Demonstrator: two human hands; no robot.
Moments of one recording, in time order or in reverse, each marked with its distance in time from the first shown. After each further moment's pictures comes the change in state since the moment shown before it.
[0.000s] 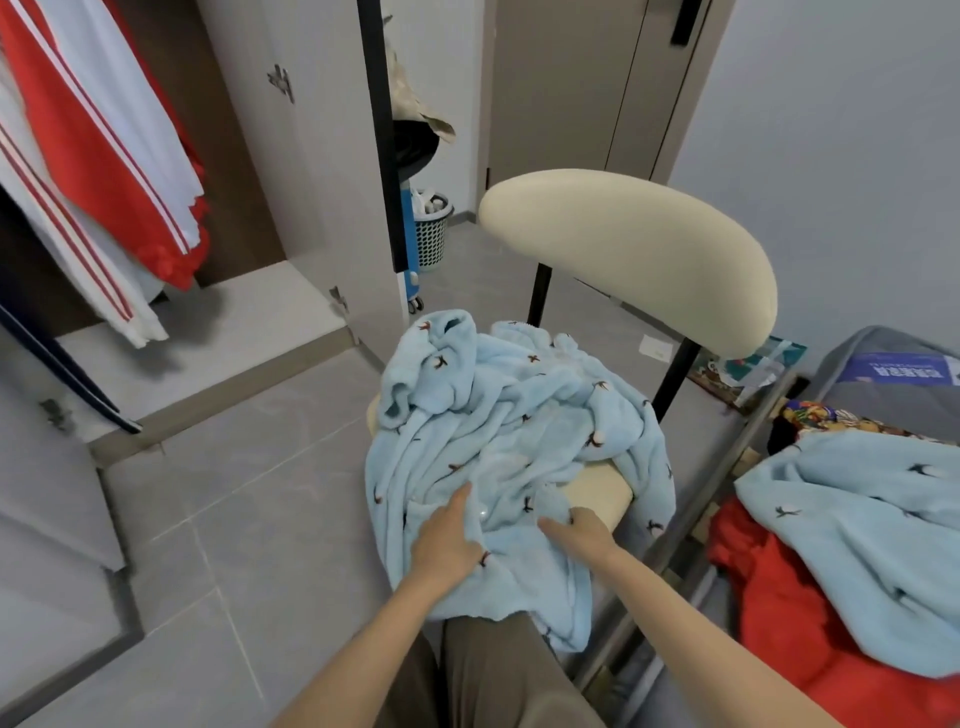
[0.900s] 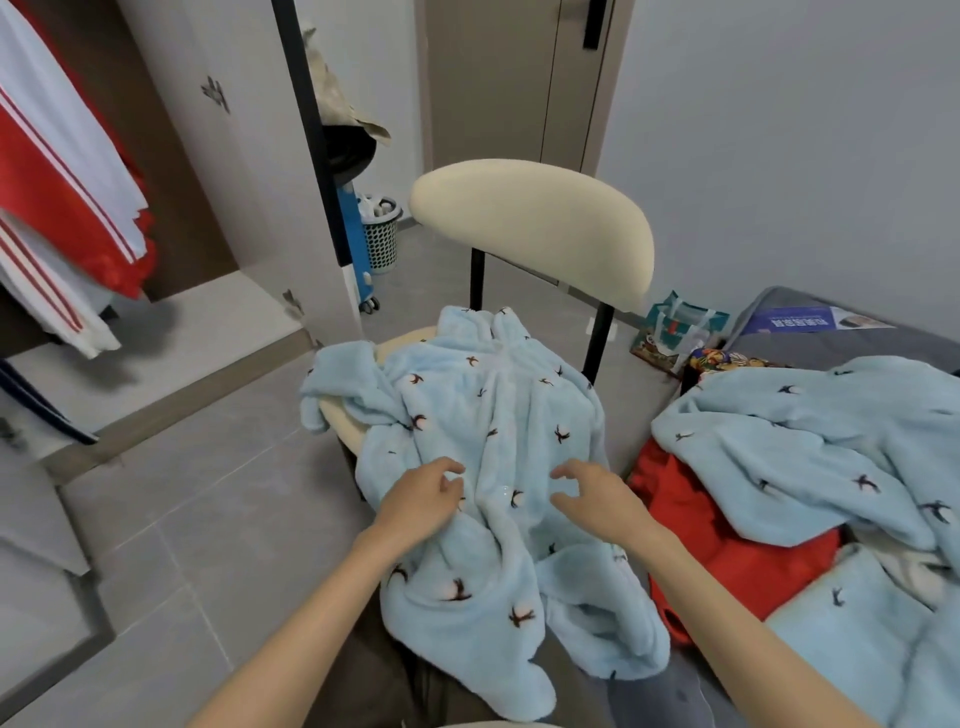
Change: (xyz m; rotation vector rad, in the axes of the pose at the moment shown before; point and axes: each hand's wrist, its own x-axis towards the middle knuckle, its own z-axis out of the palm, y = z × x) left_hand -0.067 0.066 0.002 0.096 0.050 0.154; right_hand -0.130 0.028 -0.076 -0.430 0.147 -0.223
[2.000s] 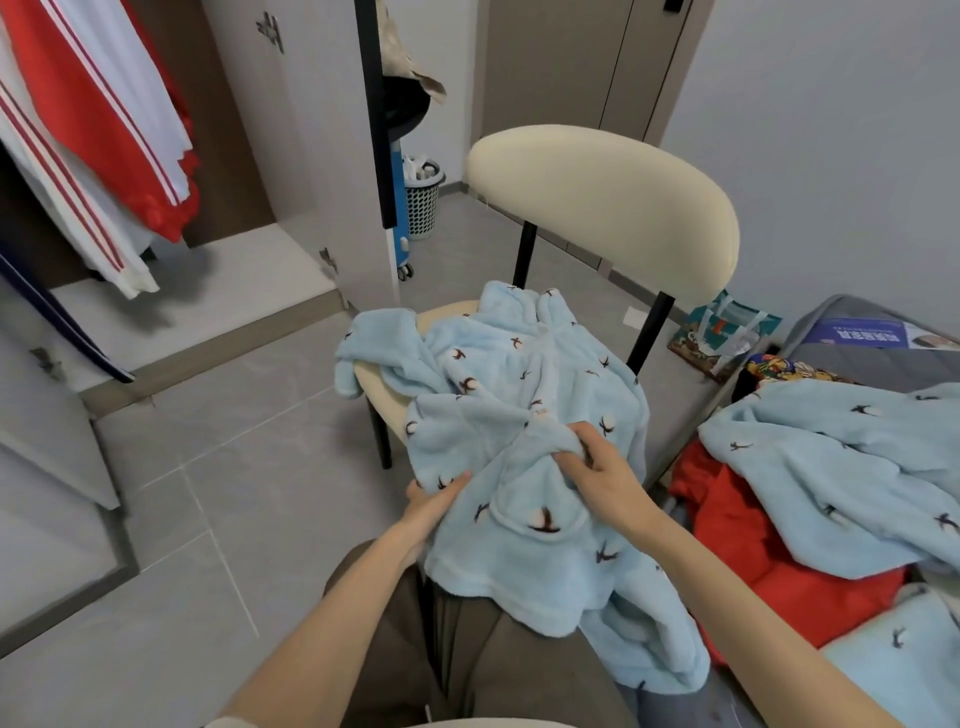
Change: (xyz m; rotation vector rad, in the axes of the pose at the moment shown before) left_hand 0.022 -0.088 0.047 -1.030 0.007 -0.570; right_hand 0.022 -0.037 0.022 0.565 0.076 -0.253
